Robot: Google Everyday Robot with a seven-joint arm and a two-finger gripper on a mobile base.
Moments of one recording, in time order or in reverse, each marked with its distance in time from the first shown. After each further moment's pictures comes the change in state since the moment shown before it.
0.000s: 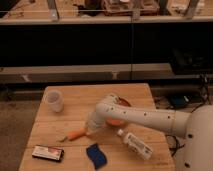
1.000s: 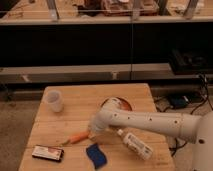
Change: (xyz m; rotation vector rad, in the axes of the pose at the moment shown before) arm 0.004 0.023 -0.010 0.035 0.037 -0.038
